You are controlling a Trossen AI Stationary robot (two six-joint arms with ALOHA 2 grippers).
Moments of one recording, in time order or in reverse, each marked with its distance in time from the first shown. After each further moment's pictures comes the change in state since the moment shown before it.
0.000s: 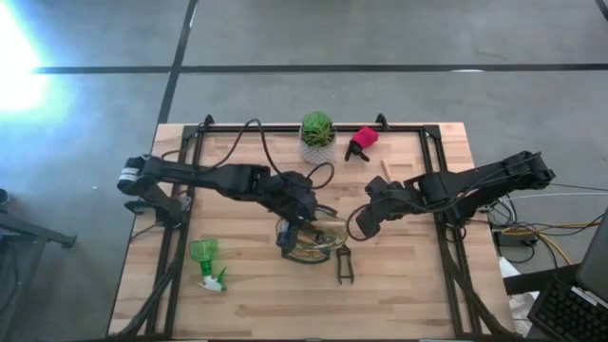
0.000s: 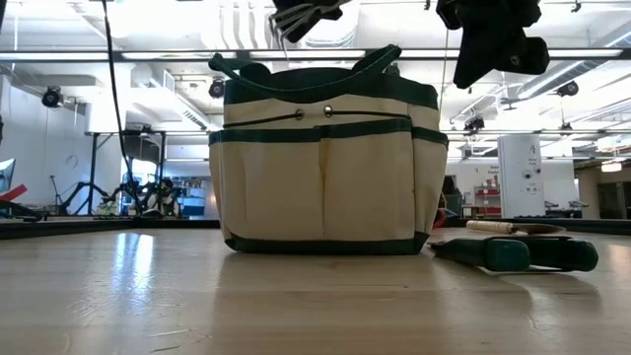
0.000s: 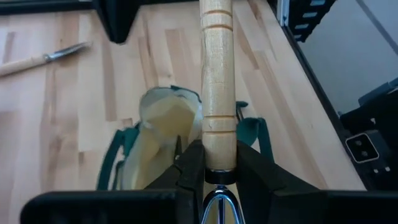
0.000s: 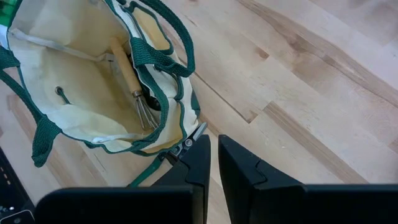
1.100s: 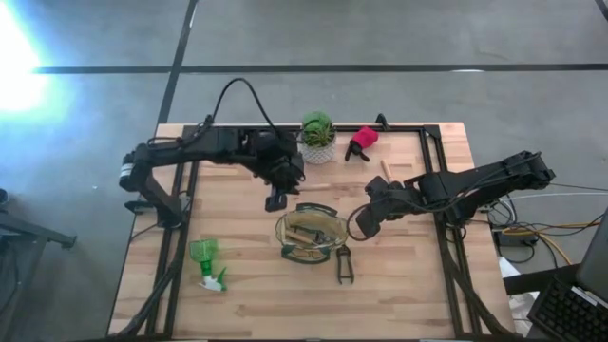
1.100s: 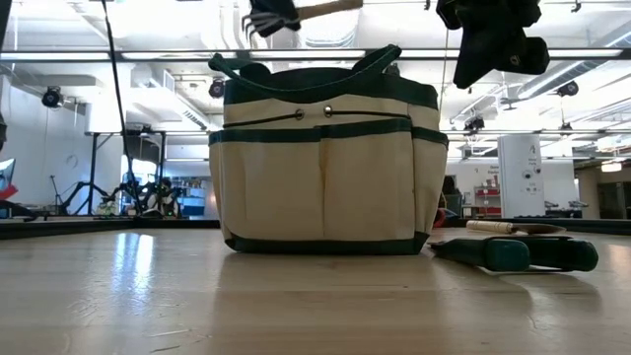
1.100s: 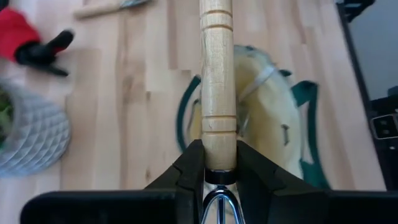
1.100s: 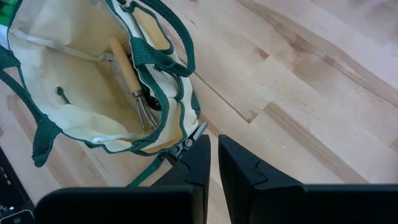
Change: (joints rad) left arm 0.188 -0.009 0.257 -0.444 0.000 0.048; right arm 0.000 0.000 0.000 0.000 0.000 0.000
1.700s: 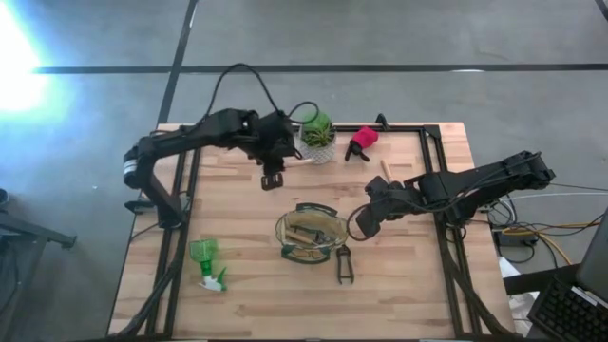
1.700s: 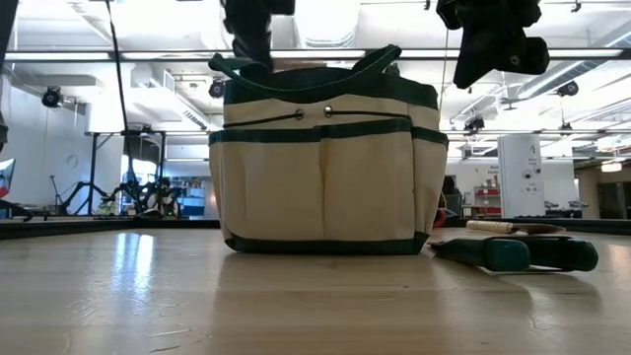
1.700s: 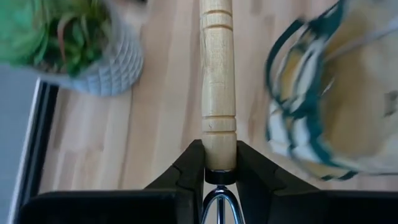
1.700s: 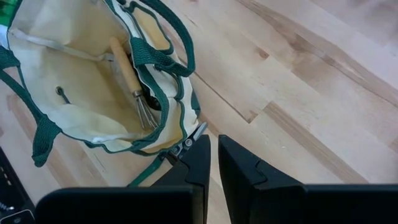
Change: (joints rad) left arm 0.160 0.016 0.007 -0.164 -0.131 0.025; right arm 0.000 0.000 0.000 0.000 0.000 0.000
